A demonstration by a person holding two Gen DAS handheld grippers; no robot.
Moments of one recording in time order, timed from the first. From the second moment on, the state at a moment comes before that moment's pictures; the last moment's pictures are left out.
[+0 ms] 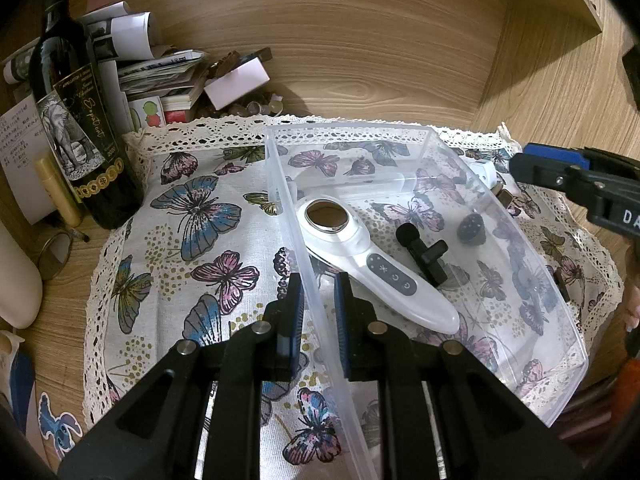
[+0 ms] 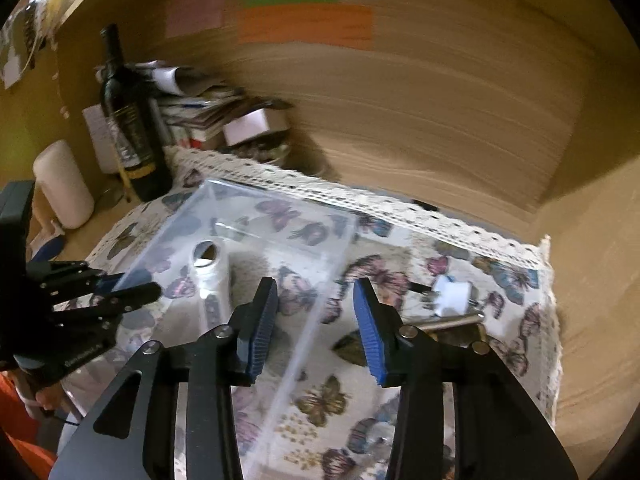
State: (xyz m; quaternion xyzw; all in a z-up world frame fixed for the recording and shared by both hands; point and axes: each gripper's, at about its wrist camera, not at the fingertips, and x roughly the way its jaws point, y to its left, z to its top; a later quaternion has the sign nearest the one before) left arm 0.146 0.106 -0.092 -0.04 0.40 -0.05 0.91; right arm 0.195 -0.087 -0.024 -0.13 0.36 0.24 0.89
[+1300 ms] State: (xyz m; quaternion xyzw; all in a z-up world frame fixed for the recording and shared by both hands) left arm 0.147 0.104 -0.092 -0.03 0.41 -0.04 0.91; right arm 0.242 -0.114 -0.108 -0.09 0.45 0.23 0.86
